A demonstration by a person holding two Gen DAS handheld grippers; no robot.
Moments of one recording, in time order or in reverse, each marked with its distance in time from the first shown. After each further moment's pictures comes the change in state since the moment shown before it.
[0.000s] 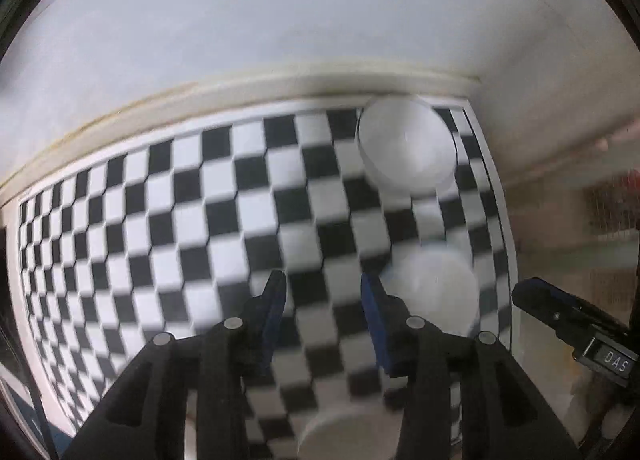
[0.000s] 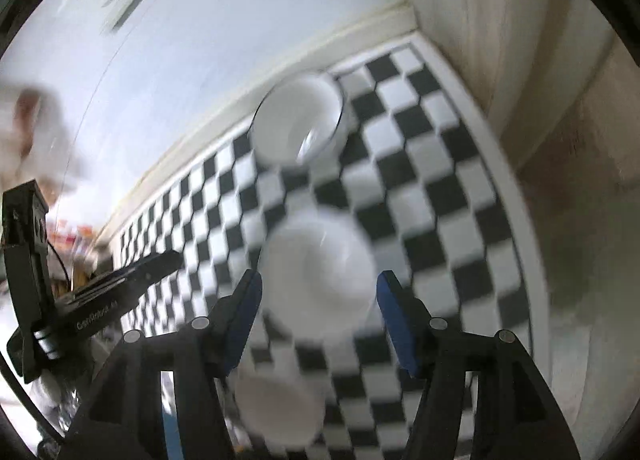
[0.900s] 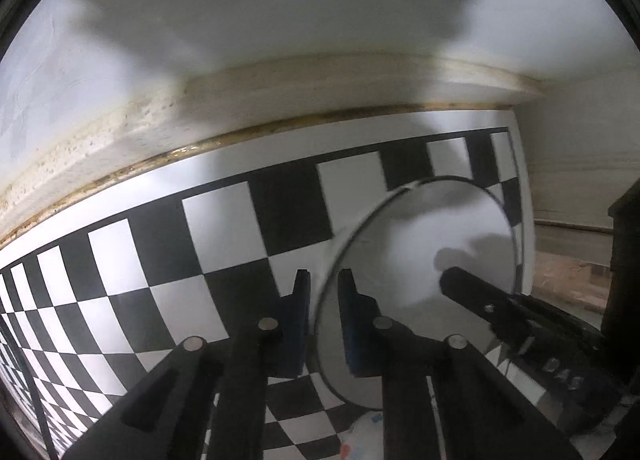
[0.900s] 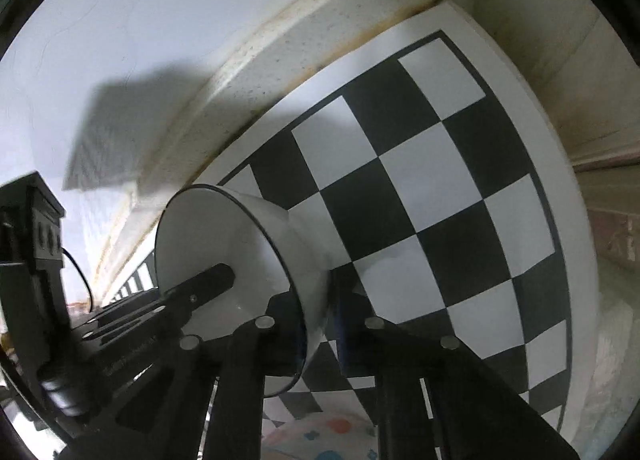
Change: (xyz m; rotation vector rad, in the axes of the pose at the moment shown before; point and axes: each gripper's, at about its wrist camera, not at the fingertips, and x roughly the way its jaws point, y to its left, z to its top) left arm 0.132 -0.024 0.108 0.044 0.227 -0.089; right arm 0.145 -0.028 0.147 0.147 0.147 -0.021
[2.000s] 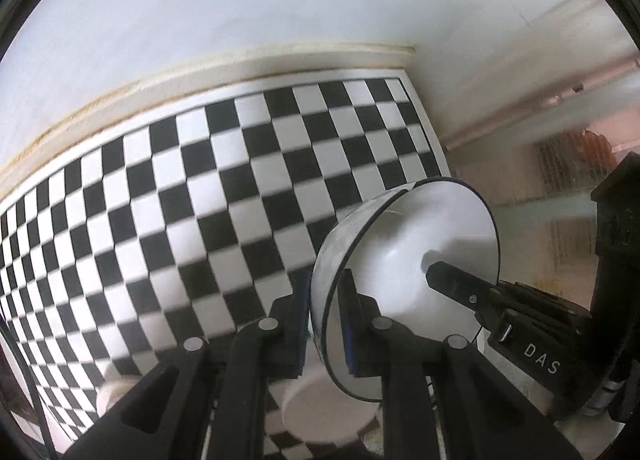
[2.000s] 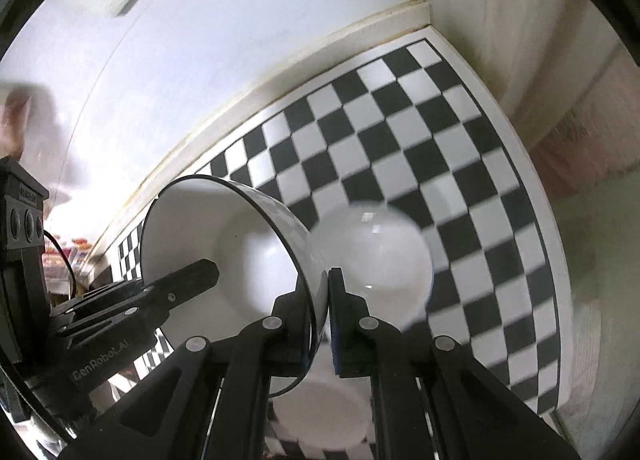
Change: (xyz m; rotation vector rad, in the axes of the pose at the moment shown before) left arm -0.151 0.016 -0.204 0.085 -0.142 -0.074; right arm -0.111 0.048 -0.196 -0.112 -0.133 -0.018
